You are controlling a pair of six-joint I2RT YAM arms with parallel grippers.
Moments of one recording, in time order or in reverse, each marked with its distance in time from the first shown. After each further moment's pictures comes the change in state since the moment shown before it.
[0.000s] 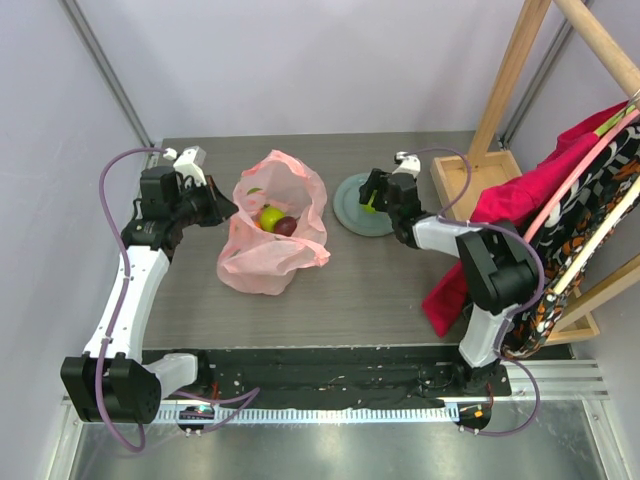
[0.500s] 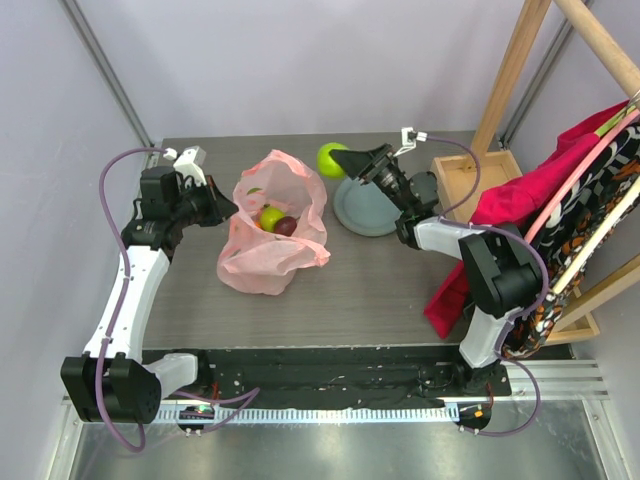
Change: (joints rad) left arm 0.000 0.000 0.000 0.000 0.000 0.000; right arm 0.007 -0.075 -0.074 0.819 -0.575 0.575
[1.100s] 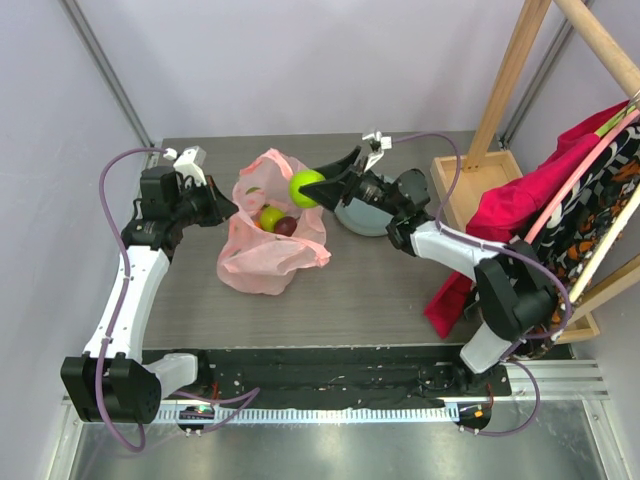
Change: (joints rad) left arm 0.000 0.000 0.000 -0.001 0.000 0.000; right arm 0.129 -0.086 0.066 -0.128 -0.339 -0.280
